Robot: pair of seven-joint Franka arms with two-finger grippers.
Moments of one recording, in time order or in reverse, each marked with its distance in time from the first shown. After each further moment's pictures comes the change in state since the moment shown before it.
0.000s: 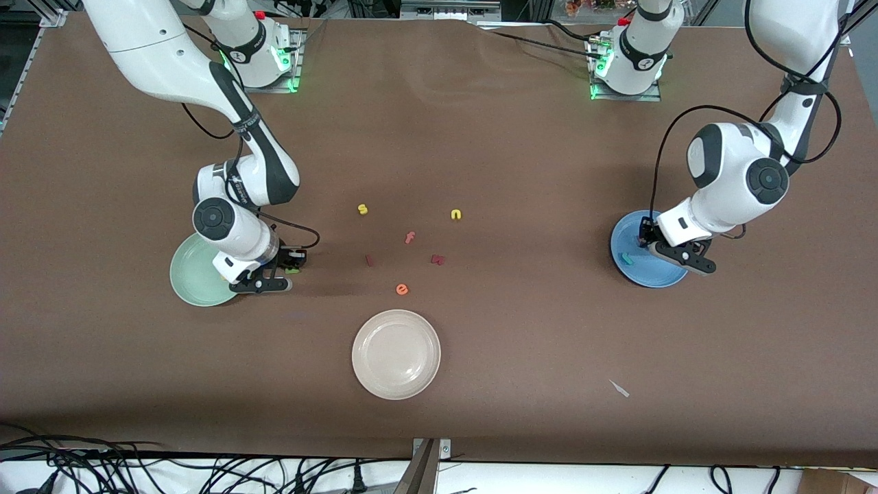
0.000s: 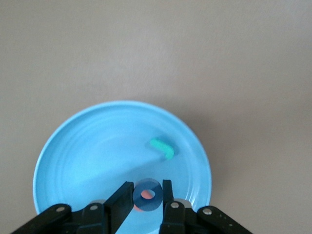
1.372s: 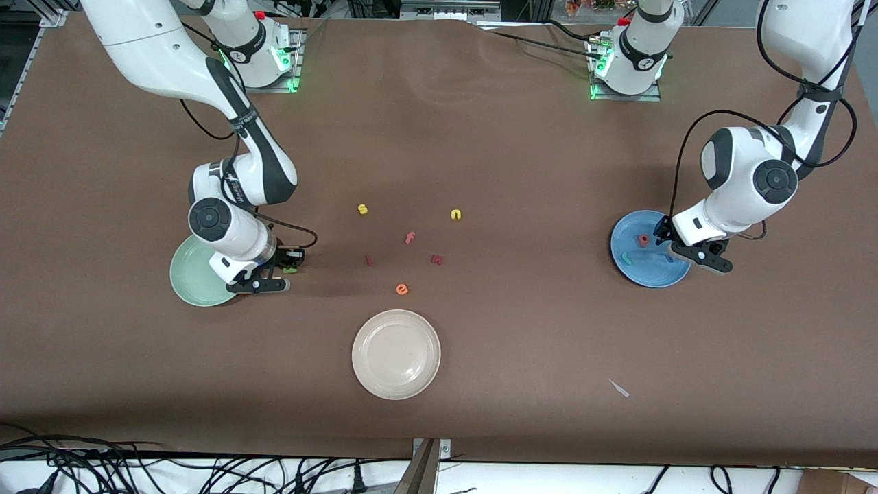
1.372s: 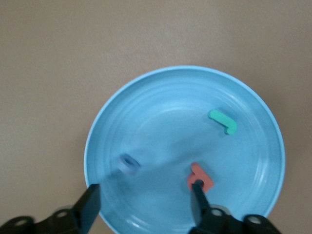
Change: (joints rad) left arm 0.083 0.025 -0.002 -0.024 0.161 0.057 0.001; right arm 0.000 -0.033 -0.003 0.027 0.000 -0.091 -0.012
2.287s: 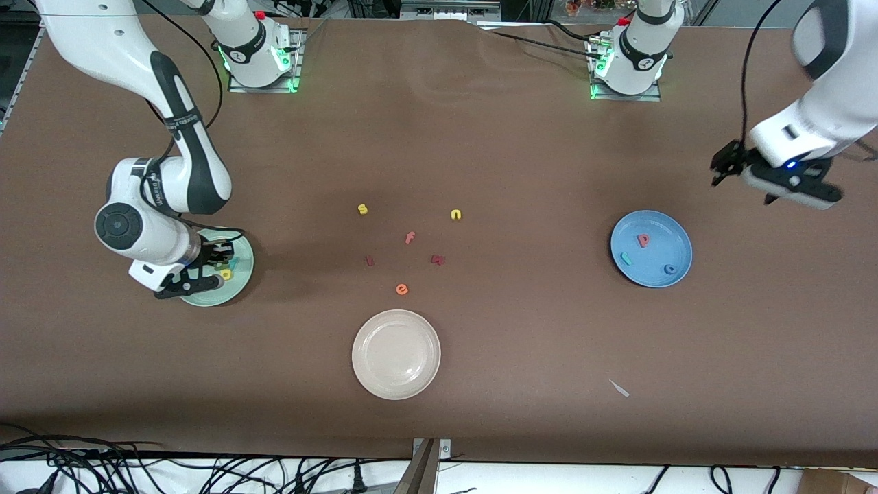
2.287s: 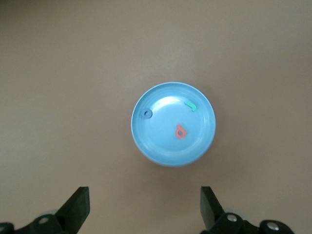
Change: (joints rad) left arm -0.002 -0.468 -0.017 0.203 0.000 -0.601 -0.003; right arm -0.033 -0.056 -0.199 0.006 0.000 -0.127 -0.394
